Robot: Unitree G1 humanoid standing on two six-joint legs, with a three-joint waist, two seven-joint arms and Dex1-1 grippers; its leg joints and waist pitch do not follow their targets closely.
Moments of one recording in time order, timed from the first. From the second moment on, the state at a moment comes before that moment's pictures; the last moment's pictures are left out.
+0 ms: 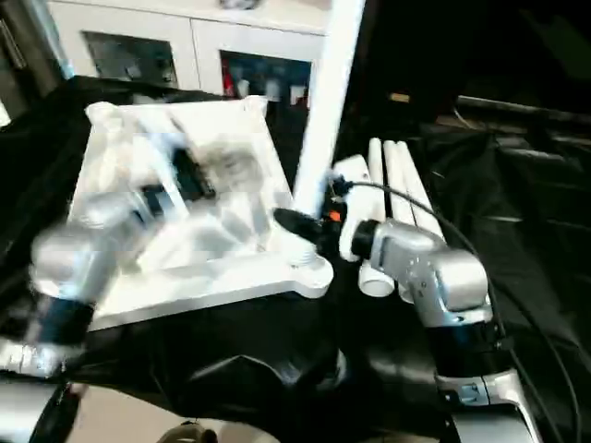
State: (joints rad) left arm -0.62 0.32 -0.12 0.22 -0.39 0.35 -0.83; right arm -0.50 -0.35 0.09 0.04 0.46 0.77 0.59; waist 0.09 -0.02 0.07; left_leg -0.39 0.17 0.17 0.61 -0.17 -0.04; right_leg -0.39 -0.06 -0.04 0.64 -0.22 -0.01
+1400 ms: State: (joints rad) left arm -0.52 0.40 -0.42 0.33 -0.09 0.29 -1.04; right arm -0.46 -0.33 0.11 0.07 0.37 0.67 0.59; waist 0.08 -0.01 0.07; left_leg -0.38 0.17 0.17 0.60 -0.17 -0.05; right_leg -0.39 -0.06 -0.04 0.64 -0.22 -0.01
